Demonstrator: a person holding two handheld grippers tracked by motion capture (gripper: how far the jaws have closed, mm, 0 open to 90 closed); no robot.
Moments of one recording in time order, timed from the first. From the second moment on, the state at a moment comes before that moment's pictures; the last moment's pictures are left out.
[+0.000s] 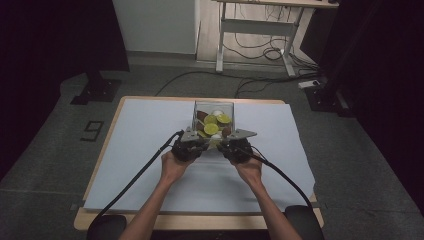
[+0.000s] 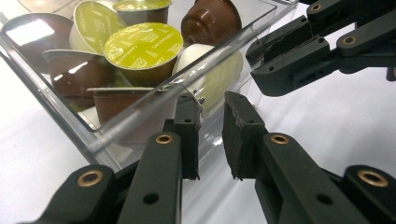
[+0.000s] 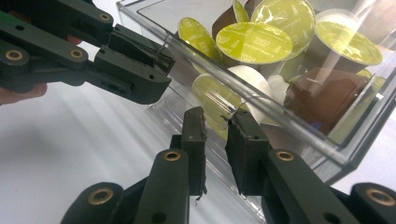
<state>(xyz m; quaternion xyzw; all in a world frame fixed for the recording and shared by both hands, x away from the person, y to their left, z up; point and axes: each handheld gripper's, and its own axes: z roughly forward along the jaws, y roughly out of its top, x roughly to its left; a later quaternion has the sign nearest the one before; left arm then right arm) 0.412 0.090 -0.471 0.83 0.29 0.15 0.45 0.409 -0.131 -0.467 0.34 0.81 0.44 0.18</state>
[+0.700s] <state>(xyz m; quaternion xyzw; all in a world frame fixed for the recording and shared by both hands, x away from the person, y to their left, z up) 0.384 0.091 -0.473 0.83 0.29 0.15 0.45 0.380 -0.131 -0.464 0.32 0.83 0.42 0.19</state>
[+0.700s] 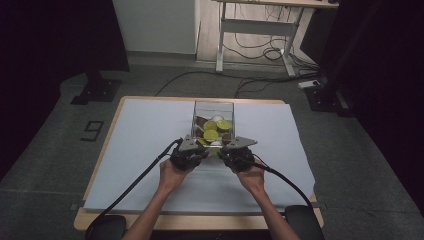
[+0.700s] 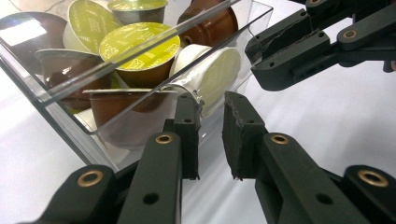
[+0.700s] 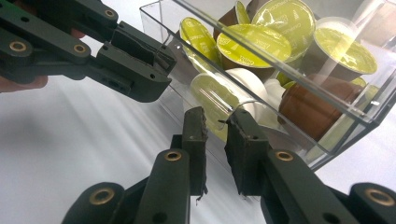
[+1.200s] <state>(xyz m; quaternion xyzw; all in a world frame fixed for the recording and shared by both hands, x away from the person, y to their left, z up) 0.363 0.092 -0.472 0.84 0.28 0.15 0.45 0.361 -0.135 -0.466 0.31 0.83 0.43 0.18</state>
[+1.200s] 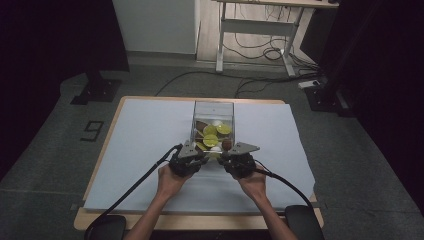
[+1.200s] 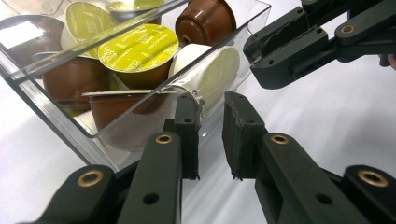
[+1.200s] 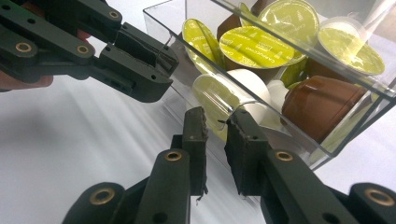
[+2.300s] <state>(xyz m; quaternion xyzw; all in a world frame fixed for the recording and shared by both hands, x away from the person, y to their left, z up) 0.319 0.095 -0.475 0.83 0.27 0.14 0.46 0.319 -0.134 -0.467 0.30 0.84 0.43 0.17</state>
